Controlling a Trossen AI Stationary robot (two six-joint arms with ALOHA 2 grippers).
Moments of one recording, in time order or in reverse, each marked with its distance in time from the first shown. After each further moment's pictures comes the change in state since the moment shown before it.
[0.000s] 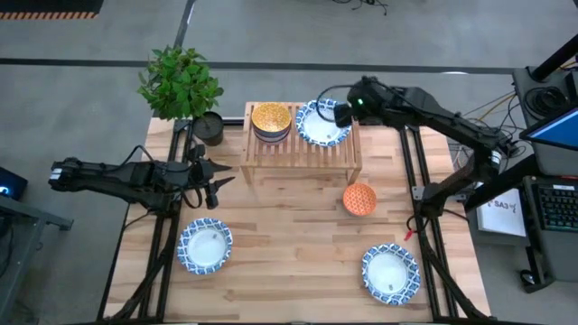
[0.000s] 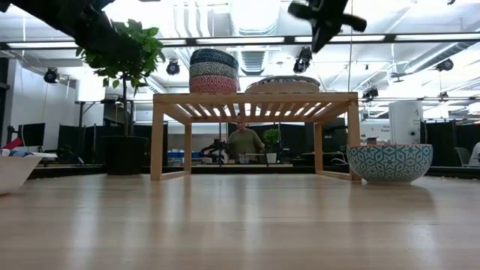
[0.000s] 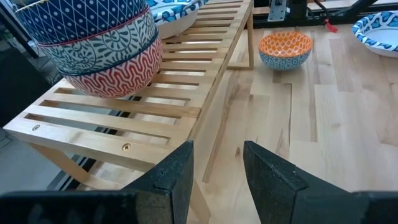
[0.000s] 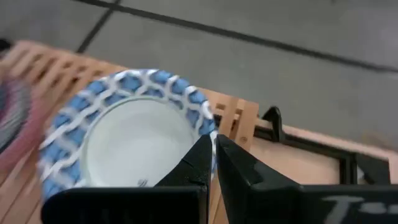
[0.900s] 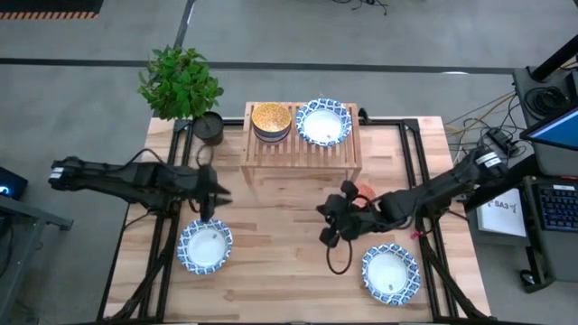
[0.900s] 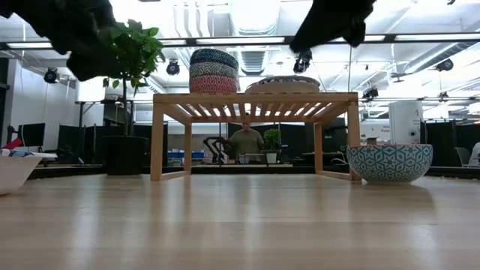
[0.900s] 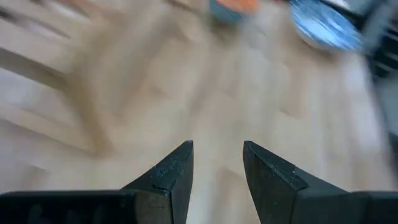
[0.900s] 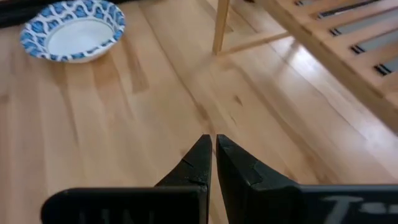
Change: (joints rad) left arm 0.000 0.032 0.000 -0.148 0.331 -0.412; right arm 0.795 -0.028 -0.633 0.724 0.093 -0.106
